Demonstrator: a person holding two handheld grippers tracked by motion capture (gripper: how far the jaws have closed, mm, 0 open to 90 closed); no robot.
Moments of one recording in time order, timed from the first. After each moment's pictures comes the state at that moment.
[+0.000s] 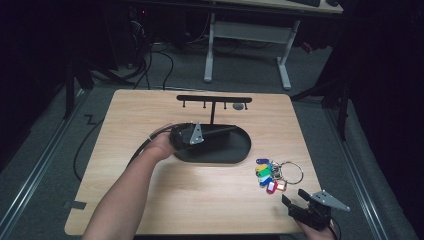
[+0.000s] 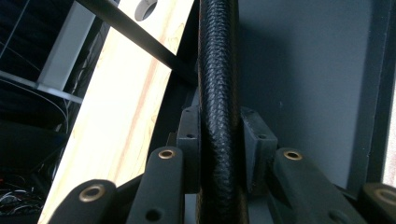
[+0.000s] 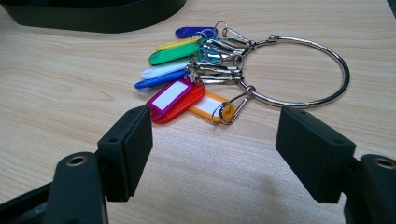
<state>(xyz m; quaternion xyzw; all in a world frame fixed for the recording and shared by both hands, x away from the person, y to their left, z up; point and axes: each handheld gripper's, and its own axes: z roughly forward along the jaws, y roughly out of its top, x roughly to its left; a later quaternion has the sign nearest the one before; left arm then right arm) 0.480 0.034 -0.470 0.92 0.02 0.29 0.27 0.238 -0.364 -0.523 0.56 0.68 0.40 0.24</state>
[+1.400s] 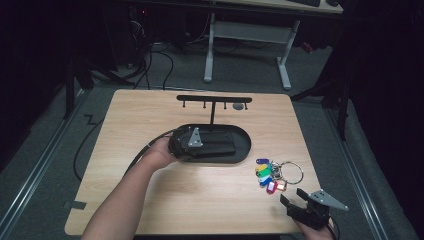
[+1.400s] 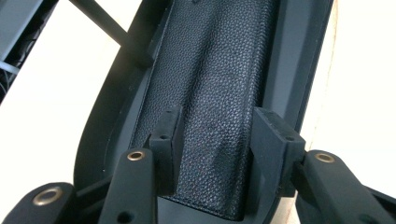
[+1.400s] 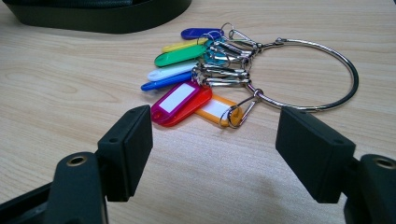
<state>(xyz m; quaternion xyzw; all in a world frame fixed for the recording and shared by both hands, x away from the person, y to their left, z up) 0.462 0.037 -0.477 0.93 0.07 0.21 0.29 0.239 -0.359 -0.521 0.56 0.69 0.40 0.24</state>
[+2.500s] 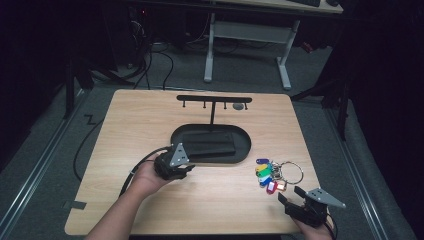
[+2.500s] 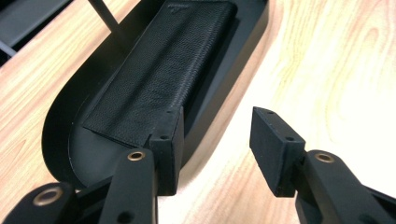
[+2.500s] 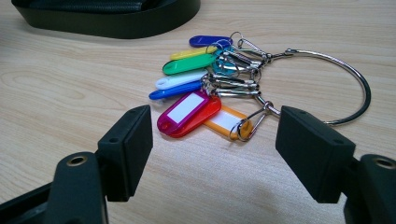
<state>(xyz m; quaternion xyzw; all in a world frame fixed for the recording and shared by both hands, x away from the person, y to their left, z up) 0.388 0.076 -0.478 0.89 0.15 0.20 0.37 0.245 -0.354 -0.518 0.54 0.69 0.41 0.25</state>
